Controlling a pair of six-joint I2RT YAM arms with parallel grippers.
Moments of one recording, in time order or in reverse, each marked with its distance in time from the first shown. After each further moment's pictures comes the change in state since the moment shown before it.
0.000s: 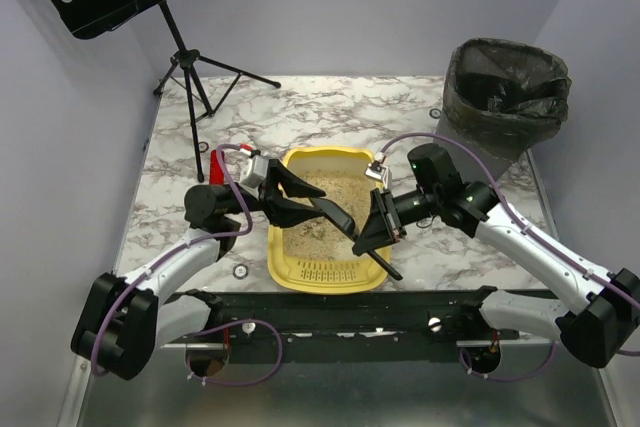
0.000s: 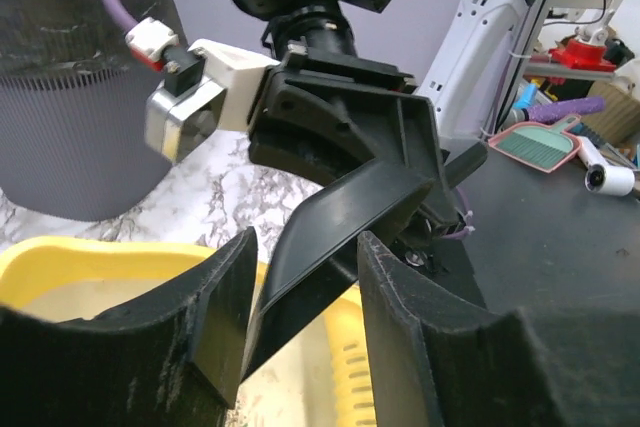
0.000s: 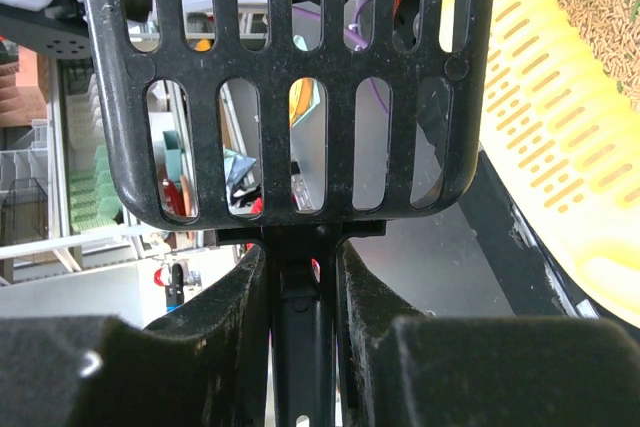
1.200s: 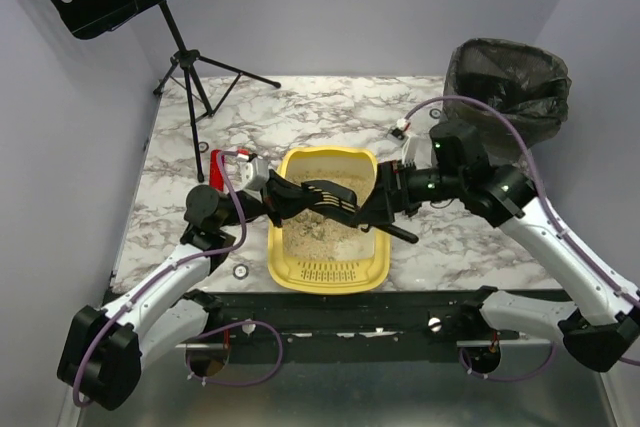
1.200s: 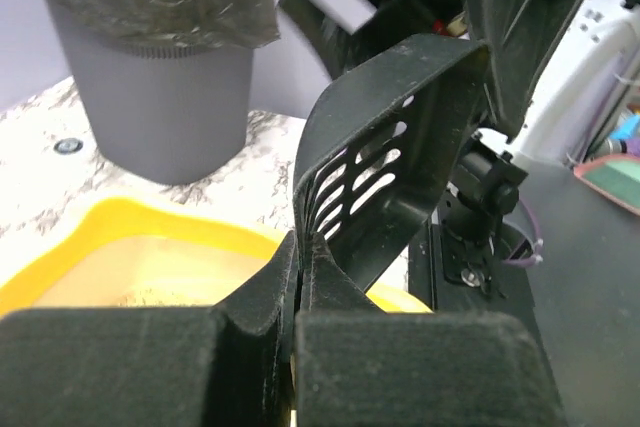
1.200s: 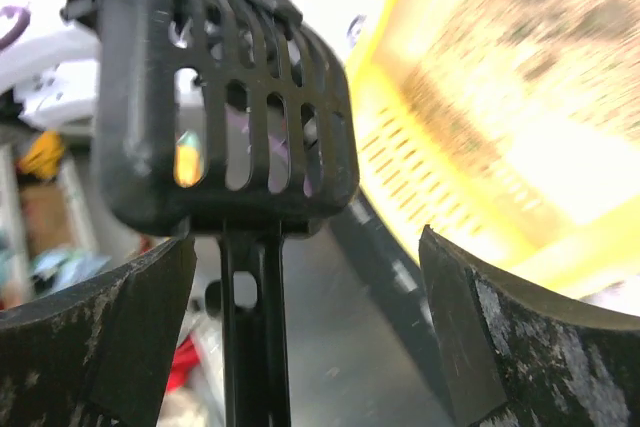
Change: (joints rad) left arm -0.056 -0.167 -0.003 -0.402 -0.209 0.270; right arm -0.001 0.003 0.282 -0.236 0.308 -0.187
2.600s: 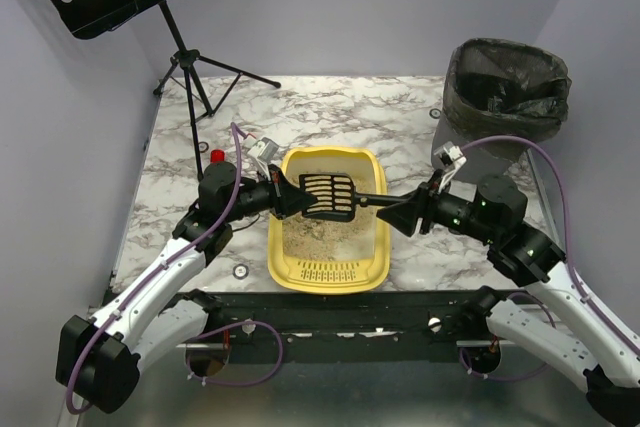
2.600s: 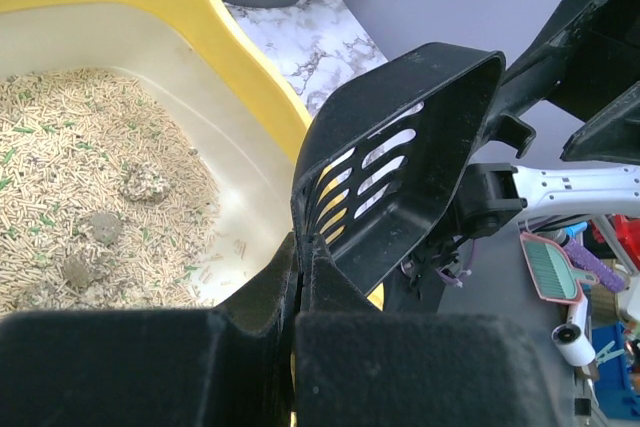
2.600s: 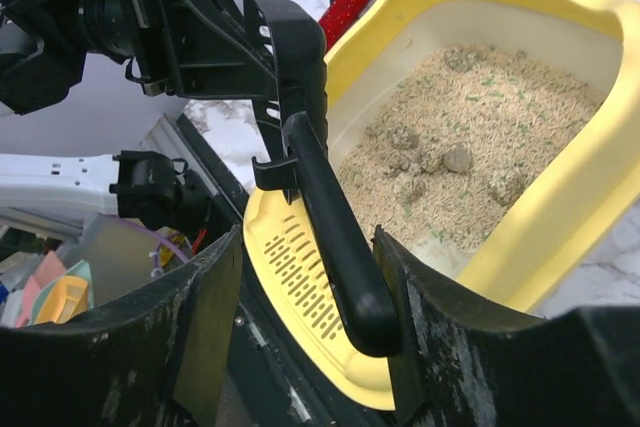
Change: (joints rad) left arm -0.007 -0.056 0.143 -0.736 -0.278 -0.203; right arm -0.004 -0.458 -0.419 0.429 0.352 -0.056
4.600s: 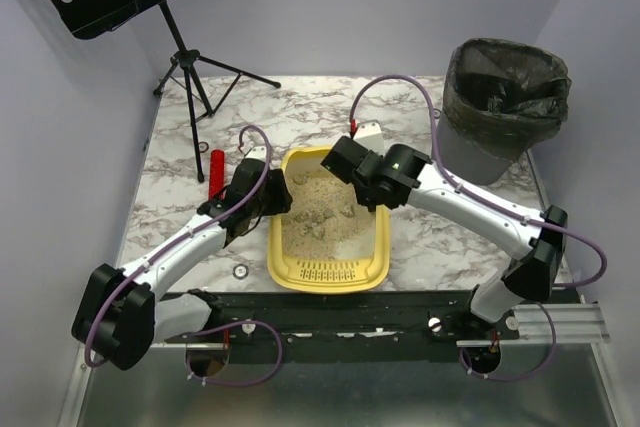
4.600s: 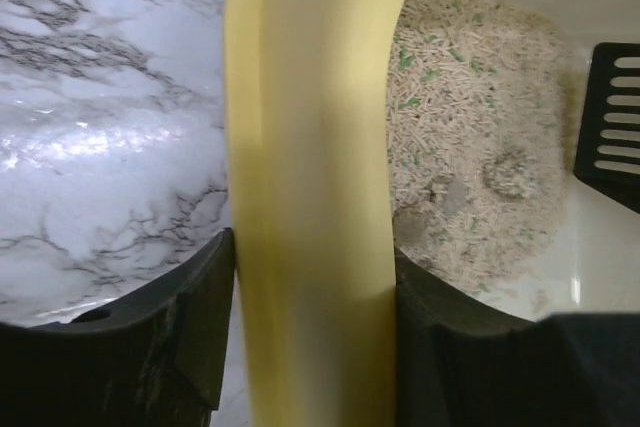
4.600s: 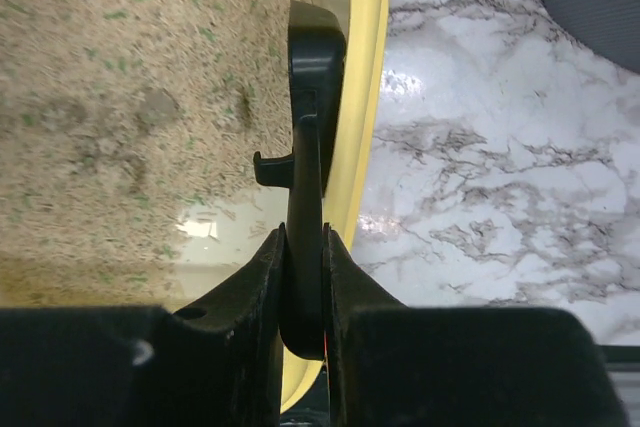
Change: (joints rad) left arm -0.021 0.249 0.045 -0.295 -0.674 0.088; right arm 0.344 0.906 0.804 -0.819 0.950 0.227
